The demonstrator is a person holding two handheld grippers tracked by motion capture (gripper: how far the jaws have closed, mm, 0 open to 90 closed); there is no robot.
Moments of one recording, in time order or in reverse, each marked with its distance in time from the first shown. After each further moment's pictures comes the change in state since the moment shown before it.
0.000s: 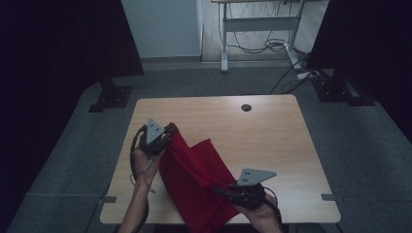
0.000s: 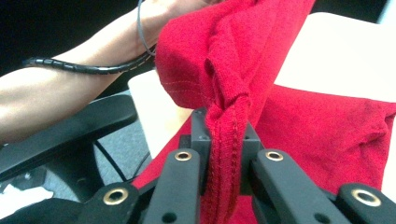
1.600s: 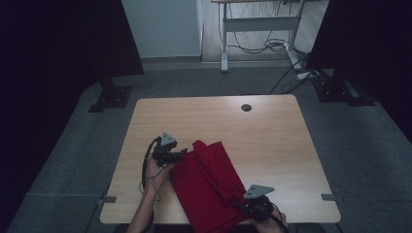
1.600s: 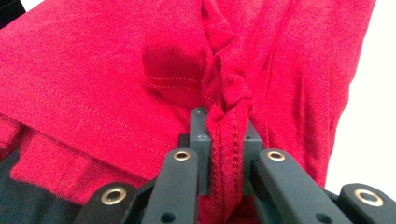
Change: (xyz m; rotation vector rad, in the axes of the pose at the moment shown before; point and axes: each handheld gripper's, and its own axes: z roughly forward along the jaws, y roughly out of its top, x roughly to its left) left arm -0.015 -0.081 0.023 0.278 -0.120 -0.148; right arm -0.028 -0.102 0.016 0.299 -0.216 0.084
